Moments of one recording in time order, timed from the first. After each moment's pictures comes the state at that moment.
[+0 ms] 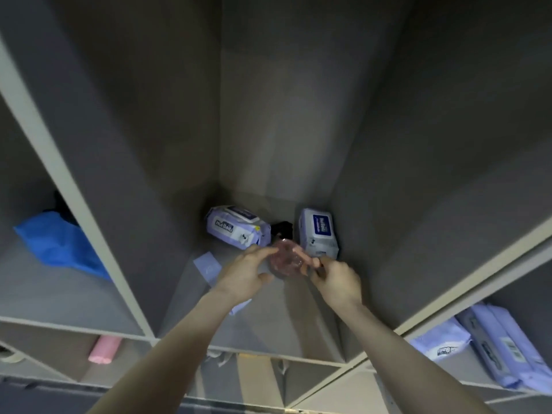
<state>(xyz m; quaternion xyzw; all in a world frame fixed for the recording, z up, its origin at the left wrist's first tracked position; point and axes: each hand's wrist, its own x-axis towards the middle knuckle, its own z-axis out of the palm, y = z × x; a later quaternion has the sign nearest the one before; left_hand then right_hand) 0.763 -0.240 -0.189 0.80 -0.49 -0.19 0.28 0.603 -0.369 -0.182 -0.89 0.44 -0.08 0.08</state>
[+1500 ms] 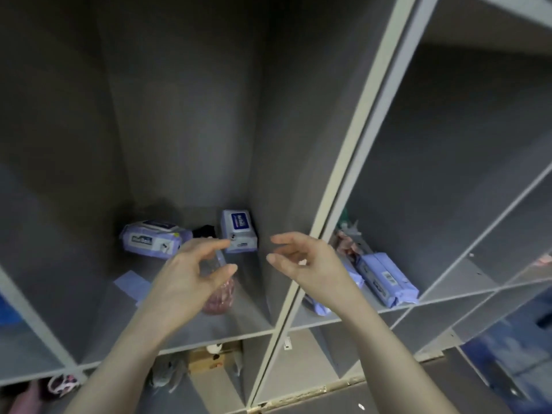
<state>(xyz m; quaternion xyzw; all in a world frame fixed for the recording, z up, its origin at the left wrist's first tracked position) 0.652 -0.171 -0.069 0.72 -0.50 -0.19 0.43 0.472 -0.276 -0.044 -0.79 0.38 -0.26 0.39</state>
